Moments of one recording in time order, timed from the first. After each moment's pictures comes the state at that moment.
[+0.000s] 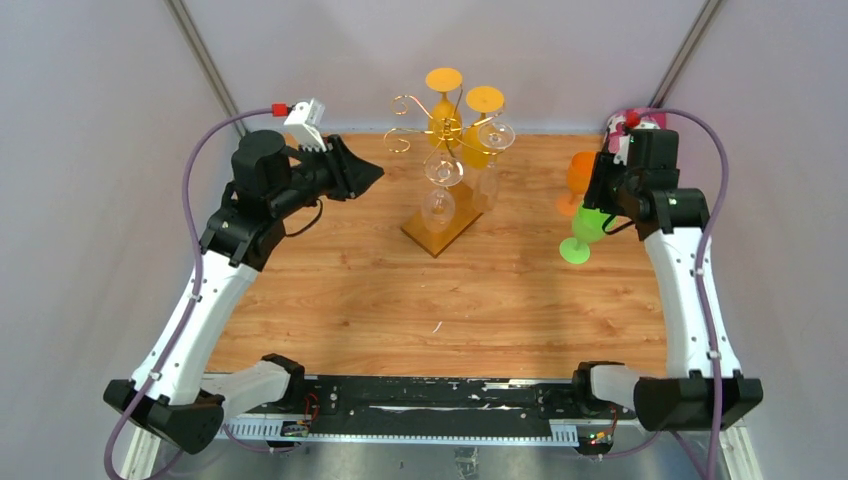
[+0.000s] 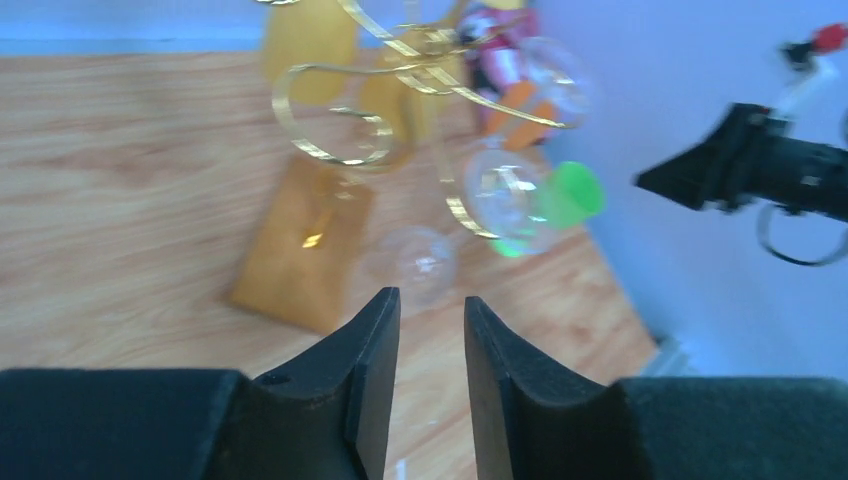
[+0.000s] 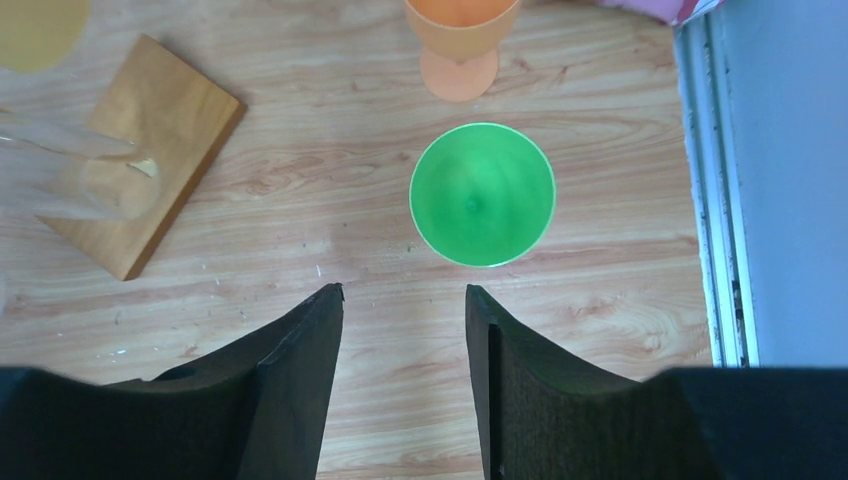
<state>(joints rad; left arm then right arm) -0.38 1.13 1.41 -0.53 0.23 -0.41 0.02 1.23 1.44 -0.93 0.07 0.14</state>
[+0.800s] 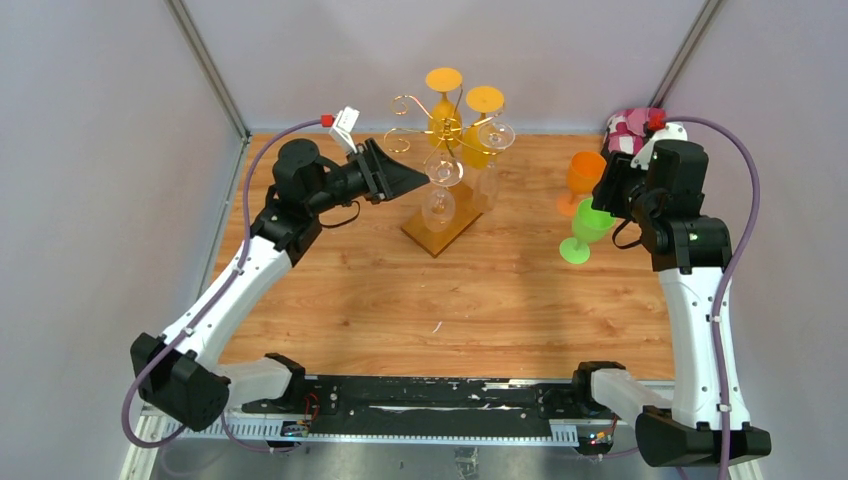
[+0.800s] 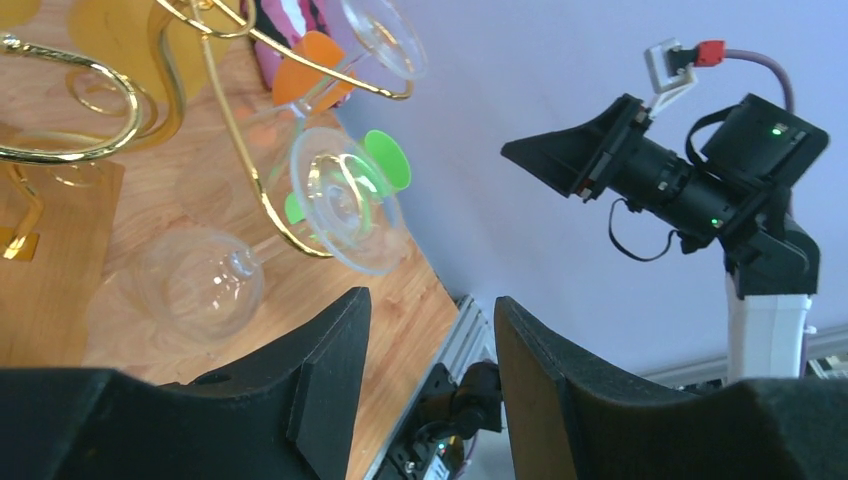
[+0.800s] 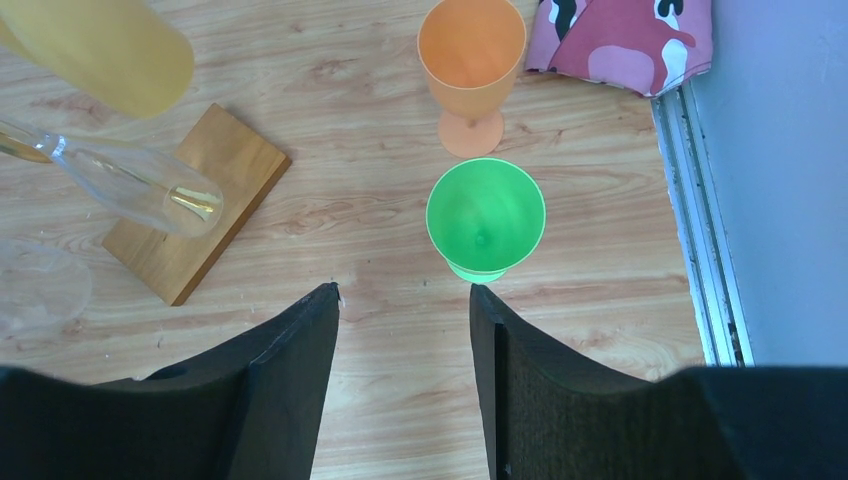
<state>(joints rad) -0.44 1.19 1.14 0.05 0.60 -0.86 0.02 1.03 1.43 -0.87 0.06 0.15</state>
